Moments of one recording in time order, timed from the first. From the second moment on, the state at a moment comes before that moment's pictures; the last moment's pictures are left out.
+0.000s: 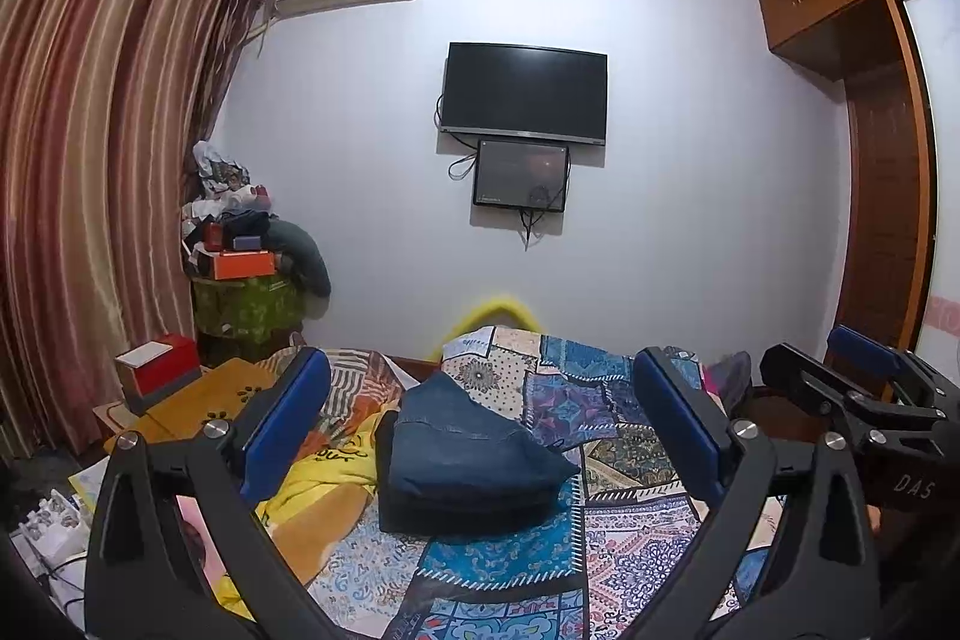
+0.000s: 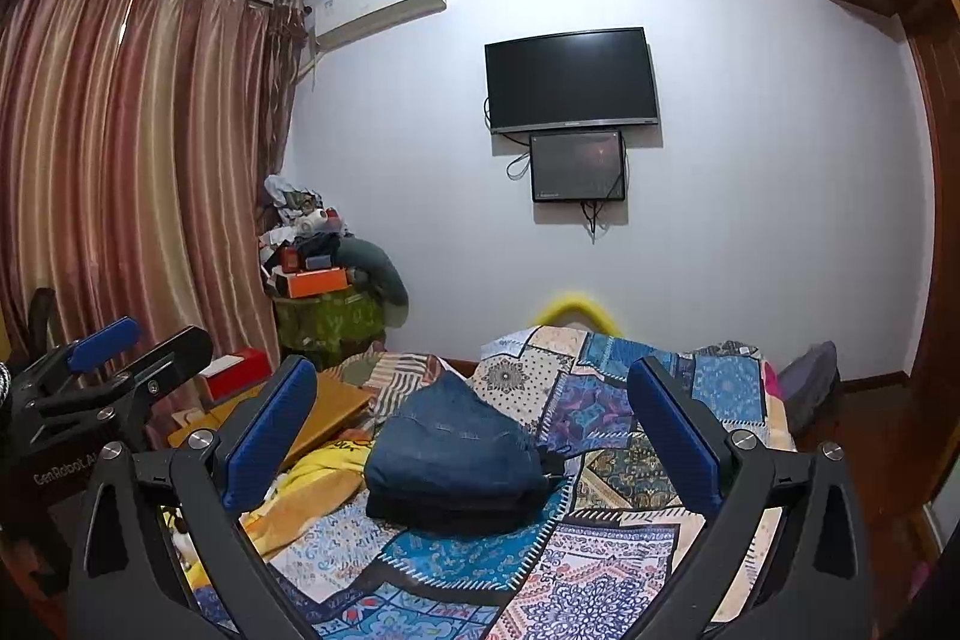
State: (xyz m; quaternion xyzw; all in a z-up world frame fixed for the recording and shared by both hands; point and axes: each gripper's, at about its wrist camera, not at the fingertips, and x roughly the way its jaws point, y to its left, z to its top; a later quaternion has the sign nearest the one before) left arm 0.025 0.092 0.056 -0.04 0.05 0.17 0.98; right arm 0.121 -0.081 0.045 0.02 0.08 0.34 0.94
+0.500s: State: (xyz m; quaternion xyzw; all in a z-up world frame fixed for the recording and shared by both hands) left arm 0.027 0.097 0.053 -0.05 0.06 0.17 0.98; right arm 0.124 -0.087 0.046 0.02 0.09 0.34 0.94
